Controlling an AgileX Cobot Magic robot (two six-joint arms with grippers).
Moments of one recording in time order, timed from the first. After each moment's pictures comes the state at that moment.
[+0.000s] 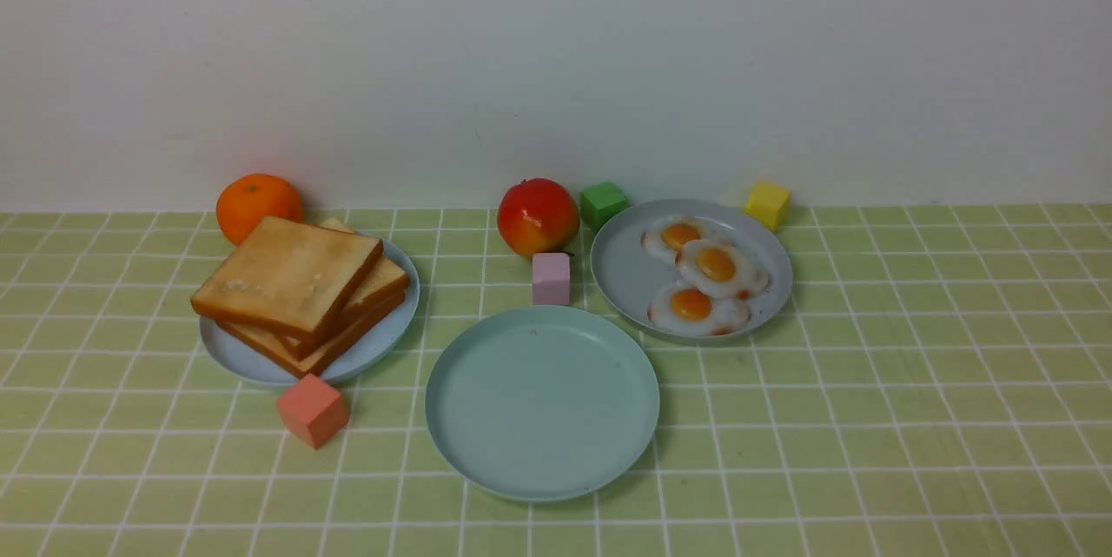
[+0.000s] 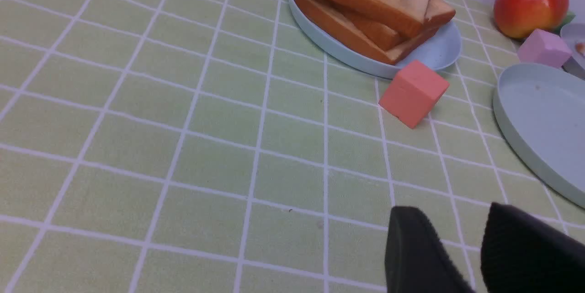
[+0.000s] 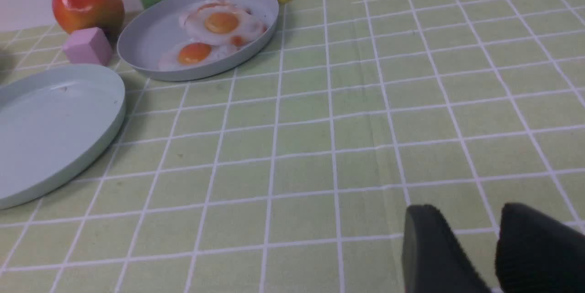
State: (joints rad) right arm 0.05 -0.01 0.02 0.08 0.39 0.07; left arm -0.04 -0.01 0.03 -0.06 0.39 -0.28
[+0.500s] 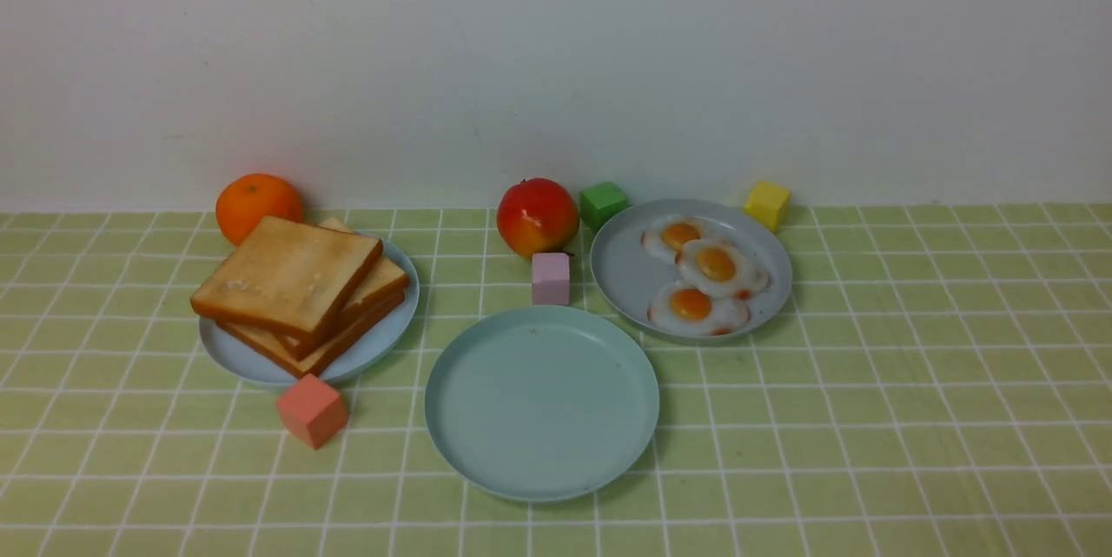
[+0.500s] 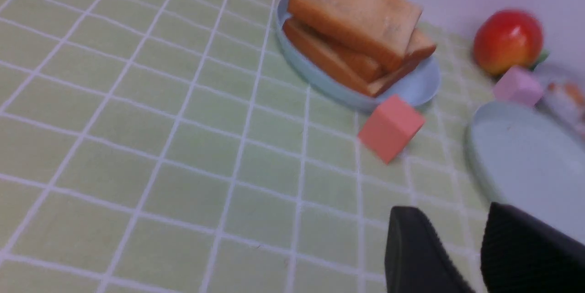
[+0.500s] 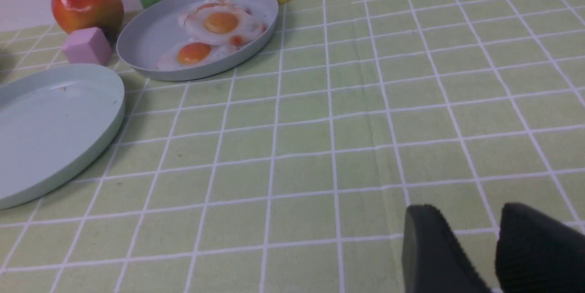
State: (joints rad) right arm 0.05 -0.01 0.02 0.08 0.39 0.07; left arm -0.04 -0.01 0.03 -0.12 0.28 -0.33
